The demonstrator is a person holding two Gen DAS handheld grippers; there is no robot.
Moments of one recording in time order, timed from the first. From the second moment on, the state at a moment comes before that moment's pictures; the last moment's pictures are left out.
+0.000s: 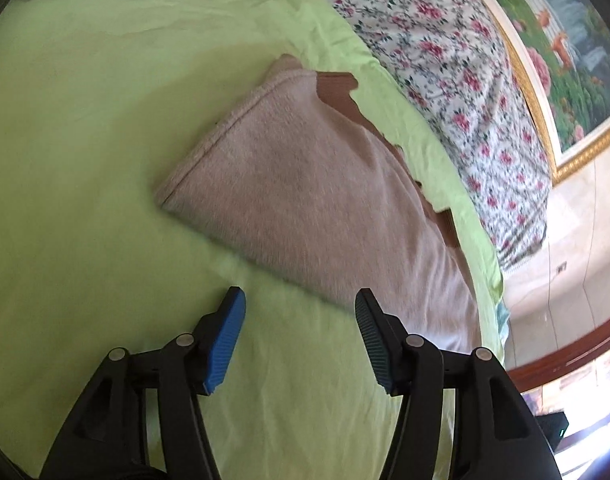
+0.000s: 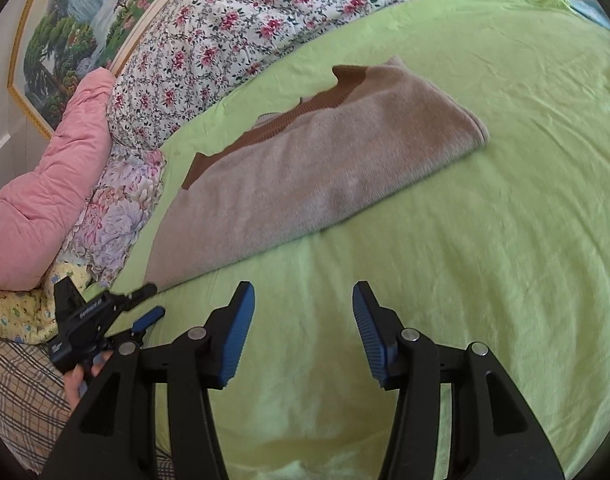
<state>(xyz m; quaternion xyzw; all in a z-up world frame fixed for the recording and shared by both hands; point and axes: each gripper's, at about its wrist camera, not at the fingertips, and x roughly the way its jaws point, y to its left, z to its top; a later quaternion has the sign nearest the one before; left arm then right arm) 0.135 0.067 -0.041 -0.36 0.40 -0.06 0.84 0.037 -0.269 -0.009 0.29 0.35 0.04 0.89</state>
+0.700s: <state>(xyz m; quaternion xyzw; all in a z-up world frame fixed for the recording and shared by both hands) 0.210 0.009 0.017 -0.24 0.32 -0.04 0.92 0.084 -0.304 0.025 0.28 0.32 0.06 0.90</state>
